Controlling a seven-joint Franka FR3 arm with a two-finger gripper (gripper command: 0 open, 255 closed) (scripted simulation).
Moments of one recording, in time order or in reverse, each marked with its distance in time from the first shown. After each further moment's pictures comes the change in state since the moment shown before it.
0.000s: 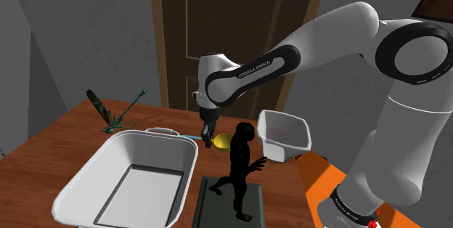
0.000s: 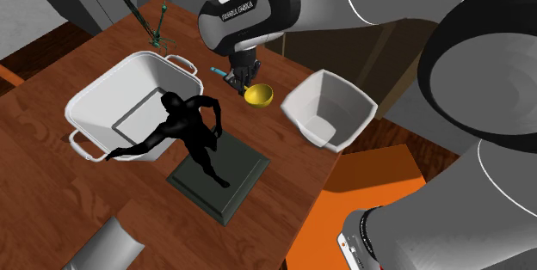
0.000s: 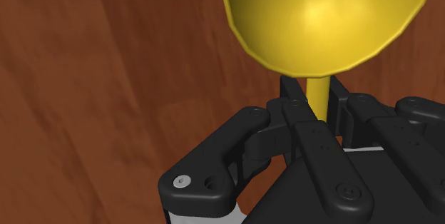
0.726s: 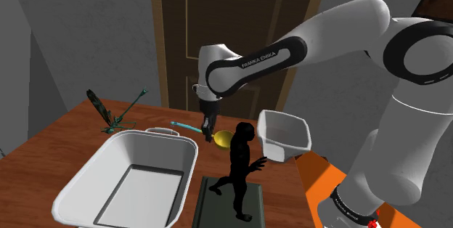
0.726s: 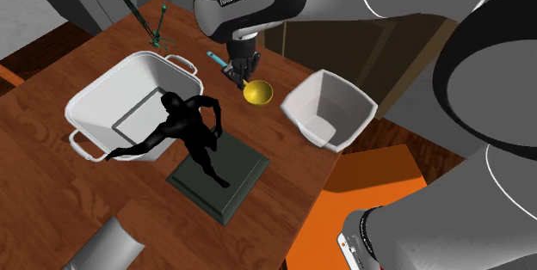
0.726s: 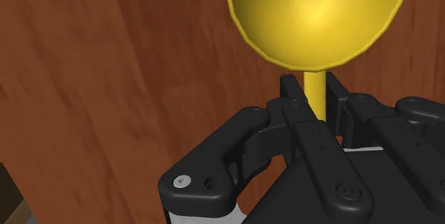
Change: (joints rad) arm -0.004 -0.039 0.000 0.035 0.003 -0.073 0.004
